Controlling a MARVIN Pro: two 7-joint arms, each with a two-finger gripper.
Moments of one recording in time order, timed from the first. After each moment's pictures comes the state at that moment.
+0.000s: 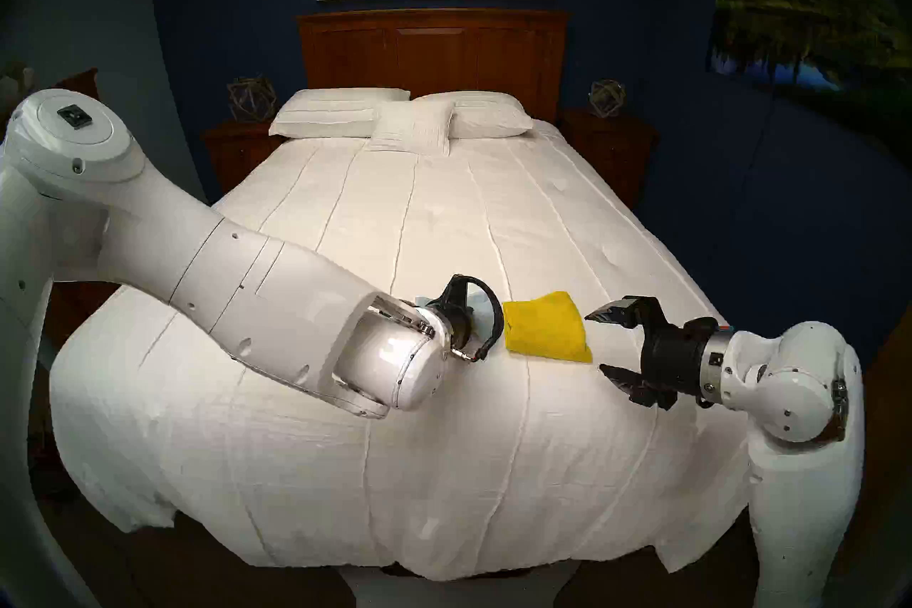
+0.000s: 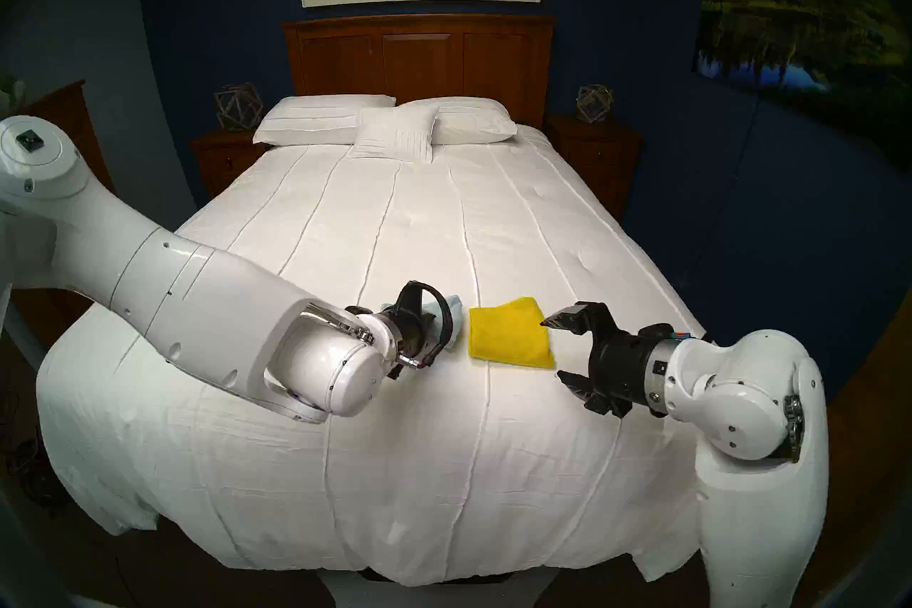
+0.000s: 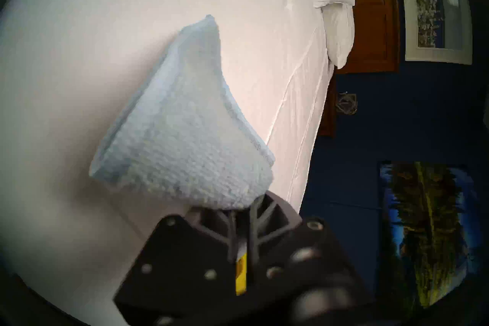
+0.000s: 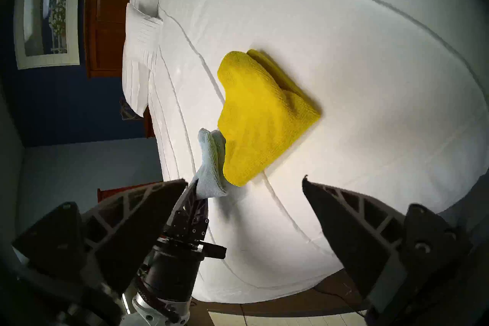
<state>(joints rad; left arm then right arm) -0.25 -1.11 0.81 -1.93 2.46 -0.69 -0.49 -1.78 -1.28 1.87 -2.32 2.27 0.59 -1.21</state>
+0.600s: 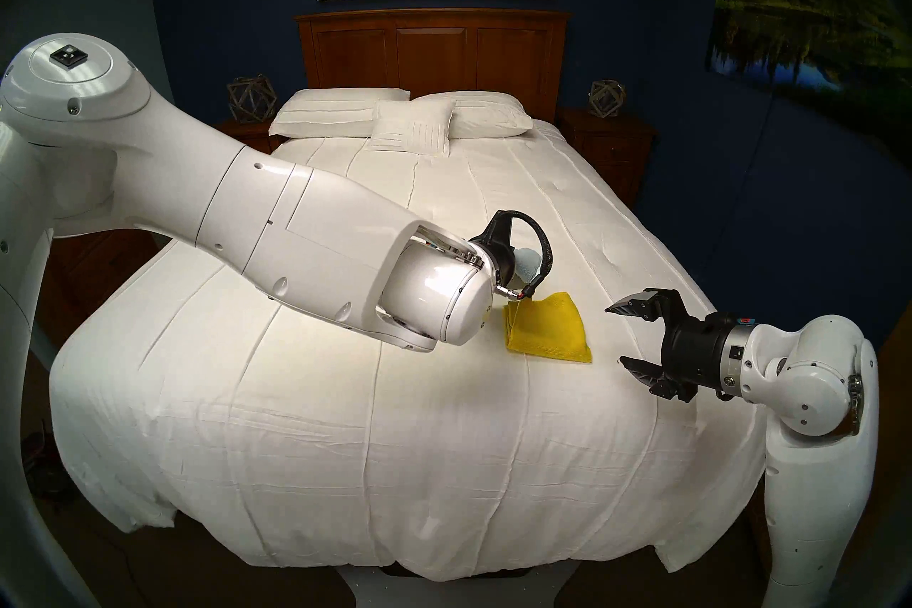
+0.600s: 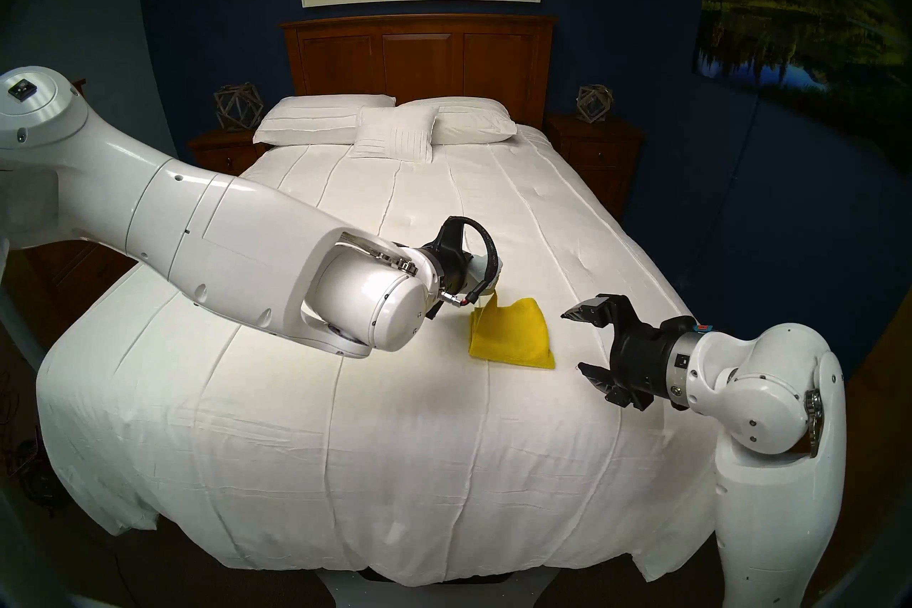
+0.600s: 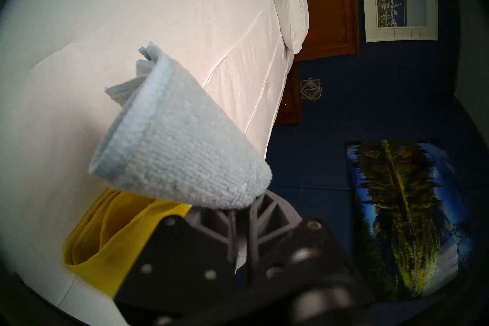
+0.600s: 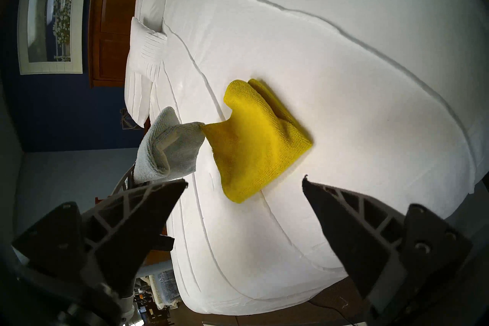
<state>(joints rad) -0.36 -1.23 0.70 -1.84 2.50 -0.70 -0.35 -1.77 -1.26 1.94 -2.32 2.28 0.60 -1.21</state>
